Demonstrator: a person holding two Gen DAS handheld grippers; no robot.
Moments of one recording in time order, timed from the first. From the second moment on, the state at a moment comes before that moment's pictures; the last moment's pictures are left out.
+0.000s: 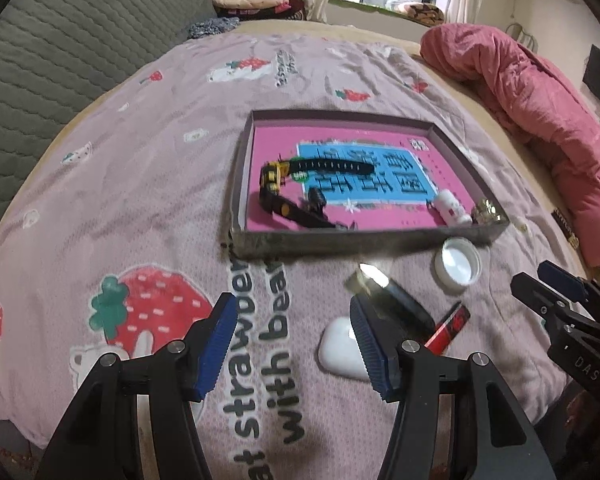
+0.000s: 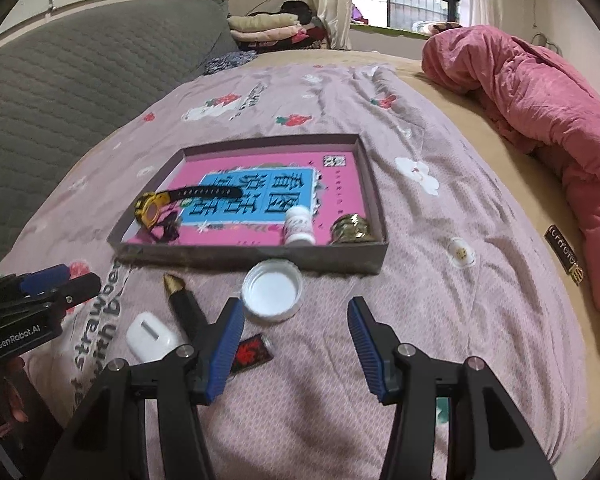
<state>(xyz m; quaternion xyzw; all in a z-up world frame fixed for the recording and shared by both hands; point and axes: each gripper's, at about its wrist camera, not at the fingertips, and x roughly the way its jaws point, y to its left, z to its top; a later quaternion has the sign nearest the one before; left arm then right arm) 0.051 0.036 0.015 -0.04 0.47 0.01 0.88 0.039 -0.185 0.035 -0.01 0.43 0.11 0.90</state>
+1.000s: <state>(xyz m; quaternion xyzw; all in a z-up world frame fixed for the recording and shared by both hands) 0.034 0.003 -0.018 -0.03 0.54 -0.07 0.84 0.006 -0.162 0.011 -0.04 0.48 0.15 0.86</state>
